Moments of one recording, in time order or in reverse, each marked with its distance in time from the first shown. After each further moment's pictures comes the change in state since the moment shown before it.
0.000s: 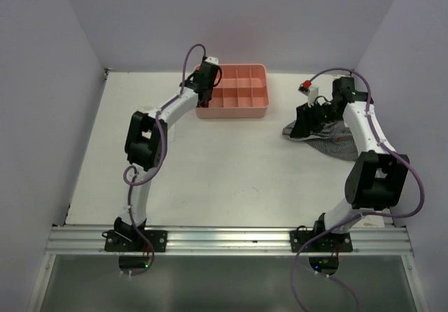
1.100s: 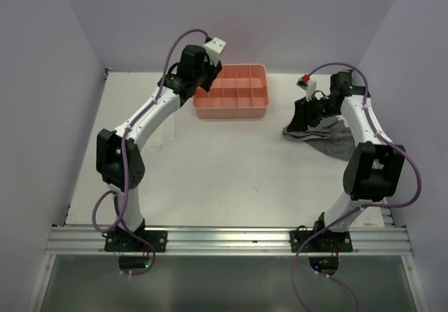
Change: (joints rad) left arm -0.047 -0.407 -0.190 0.041 0.364 0.255; right arm 0.019 0.094 0.092 0.009 -0.053 0.010
